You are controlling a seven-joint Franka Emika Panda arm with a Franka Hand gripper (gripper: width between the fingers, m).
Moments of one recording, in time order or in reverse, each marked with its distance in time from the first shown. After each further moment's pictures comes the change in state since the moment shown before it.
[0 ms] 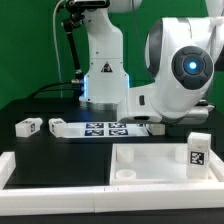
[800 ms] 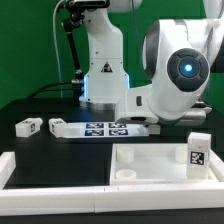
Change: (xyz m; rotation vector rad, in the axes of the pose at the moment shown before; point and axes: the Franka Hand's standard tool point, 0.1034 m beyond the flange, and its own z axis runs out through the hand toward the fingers) arm 0.001 0.005 -0.001 0.013 -0.001 0.010
